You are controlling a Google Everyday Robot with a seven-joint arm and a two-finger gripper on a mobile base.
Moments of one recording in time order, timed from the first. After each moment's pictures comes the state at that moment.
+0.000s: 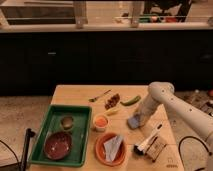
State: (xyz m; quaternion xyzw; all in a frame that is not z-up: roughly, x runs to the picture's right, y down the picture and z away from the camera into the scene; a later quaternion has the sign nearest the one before) arm 0.213 0.173 0.867 -0.33 -0.21 -0.14 0.91
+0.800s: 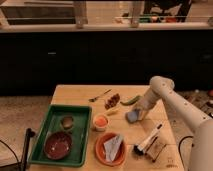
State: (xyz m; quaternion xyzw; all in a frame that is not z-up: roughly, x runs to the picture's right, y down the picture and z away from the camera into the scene) arm 0.202 0.147 0.891 -0.34 -0.26 -0.12 0.90
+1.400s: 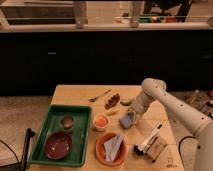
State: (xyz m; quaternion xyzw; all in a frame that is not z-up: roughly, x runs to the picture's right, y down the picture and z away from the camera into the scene) arm 0.165 0.174 0.858 -0.34 -0.29 -0.20 0.87
